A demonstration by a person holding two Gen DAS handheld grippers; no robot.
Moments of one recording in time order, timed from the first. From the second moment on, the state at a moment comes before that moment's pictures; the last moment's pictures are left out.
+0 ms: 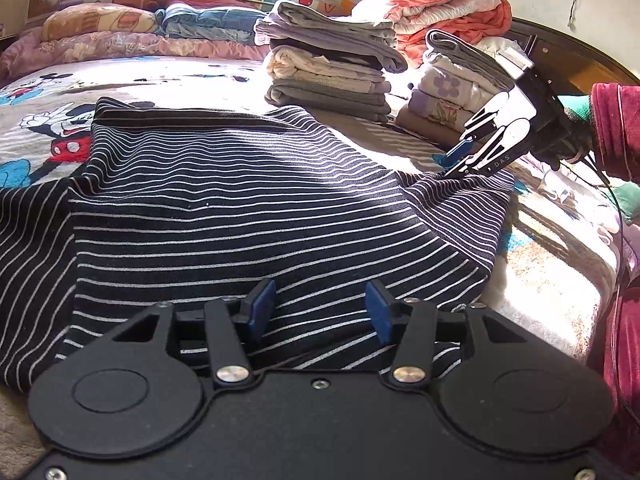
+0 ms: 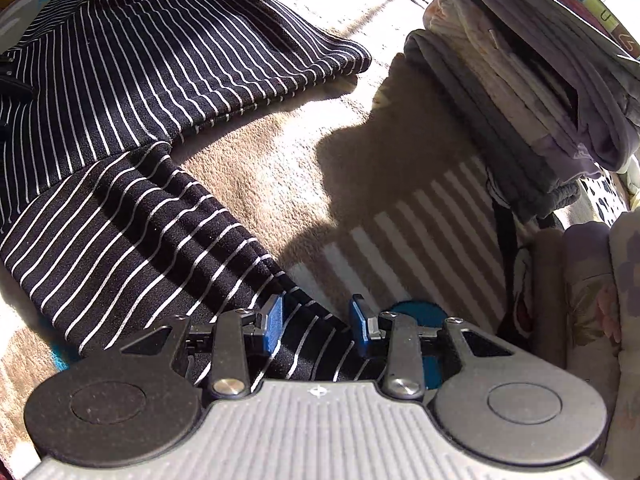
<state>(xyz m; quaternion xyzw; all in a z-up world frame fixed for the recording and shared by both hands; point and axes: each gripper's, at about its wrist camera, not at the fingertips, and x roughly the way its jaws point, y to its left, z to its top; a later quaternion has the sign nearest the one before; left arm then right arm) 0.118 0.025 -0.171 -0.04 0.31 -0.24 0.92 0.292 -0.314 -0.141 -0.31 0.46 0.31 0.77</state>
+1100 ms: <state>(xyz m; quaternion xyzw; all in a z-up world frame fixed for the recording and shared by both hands) 0.116 0.025 -0.172 -0.03 0.30 -0.24 0.92 0.252 -0.239 -0.132 -0.19 0.38 0.33 0.84</state>
